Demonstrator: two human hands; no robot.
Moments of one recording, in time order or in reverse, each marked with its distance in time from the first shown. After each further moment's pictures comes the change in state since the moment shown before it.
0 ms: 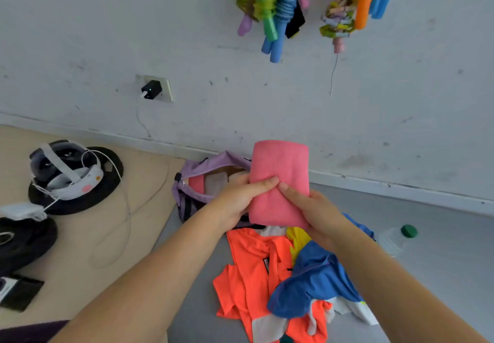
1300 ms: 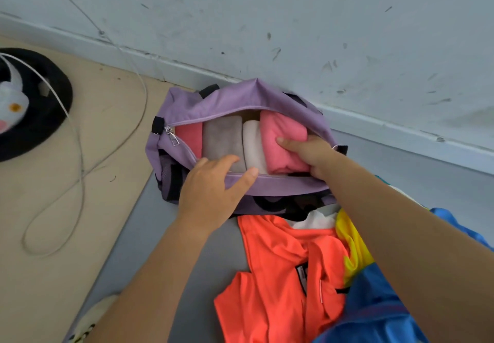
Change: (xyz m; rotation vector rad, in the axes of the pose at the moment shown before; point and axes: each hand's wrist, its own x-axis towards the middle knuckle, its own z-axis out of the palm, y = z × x) left_hand 0.147 -0.173 -0.166 1.063 0.447 0.137; right_hand 0.338 0.160 -0.017 -0.541 0.243 0.191
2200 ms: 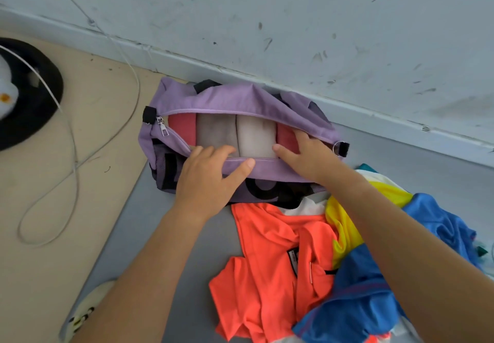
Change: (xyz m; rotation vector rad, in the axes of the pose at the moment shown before) left_hand -0.002 0.004 0.002 0.054 -0.006 0.065; right_hand -0.051 0.009 -0.022 -0.818 -0.016 -0.376
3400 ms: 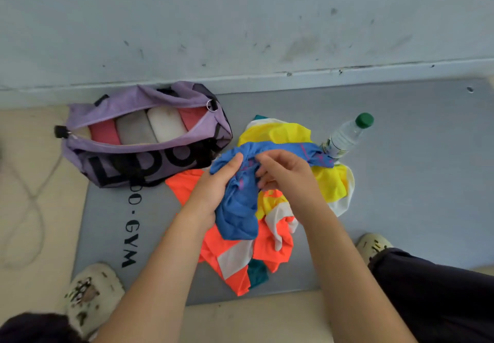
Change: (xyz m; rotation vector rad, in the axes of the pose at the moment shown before) left_hand -0.128 0.189 0.040 -1.153 -0.630 -0.441; right_hand -0.274 0.056 -0.056 1.312 0.282 0.354
